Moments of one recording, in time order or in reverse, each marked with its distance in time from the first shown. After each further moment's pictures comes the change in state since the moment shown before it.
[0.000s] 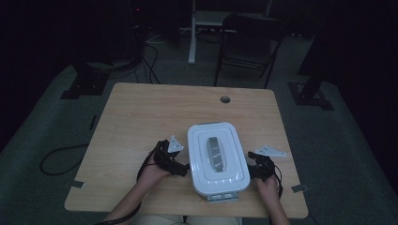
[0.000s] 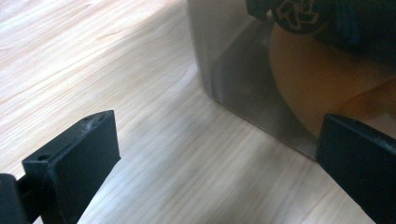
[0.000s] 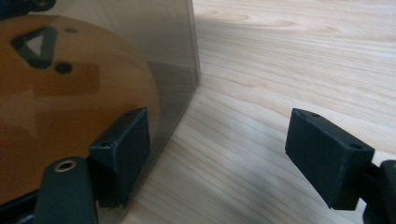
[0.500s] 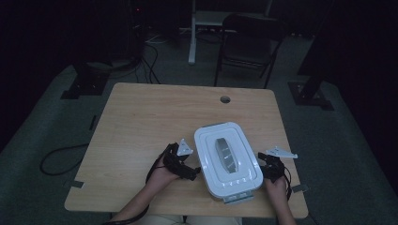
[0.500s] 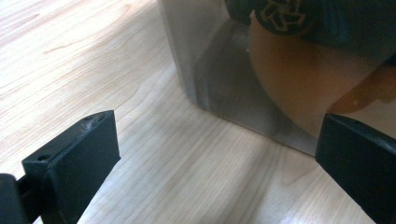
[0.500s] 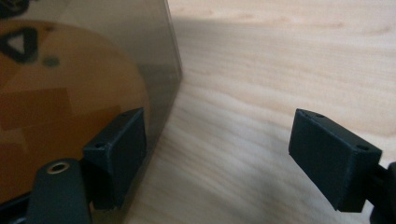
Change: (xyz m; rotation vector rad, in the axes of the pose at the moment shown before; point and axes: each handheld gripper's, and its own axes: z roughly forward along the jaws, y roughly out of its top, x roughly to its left) left arm -0.026 0.010 0.014 -0.013 -0.069 0.017; right arm -0.026 -0.009 -0.018 -0.008 -0.038 0.046
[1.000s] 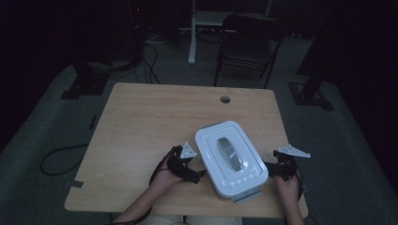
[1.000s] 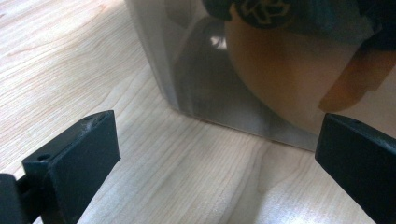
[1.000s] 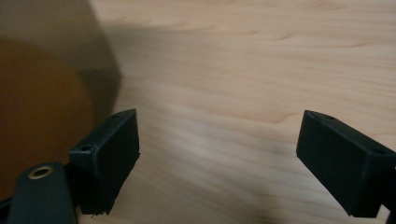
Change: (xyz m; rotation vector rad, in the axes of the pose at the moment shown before) left arm -0.011 -0.001 0.008 -0.016 -0.048 -0.013; right arm -0.025 0.002 -0.019 0.000 -0.134 0.013
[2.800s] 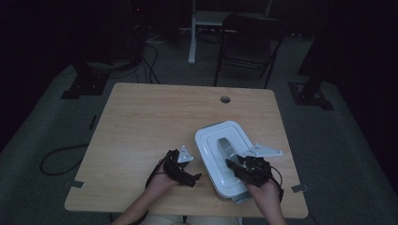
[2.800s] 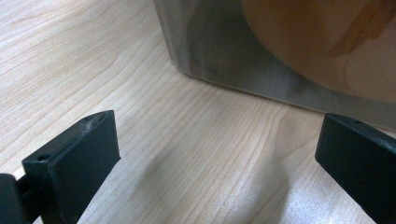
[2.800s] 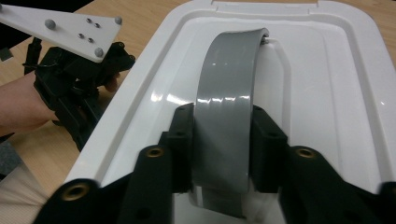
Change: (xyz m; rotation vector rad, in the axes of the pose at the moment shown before) left arm 0.001 -0.019 0.001 0.042 0.029 0.024; right arm 0.146 0.066 -0.057 0.055 0.191 -0.177
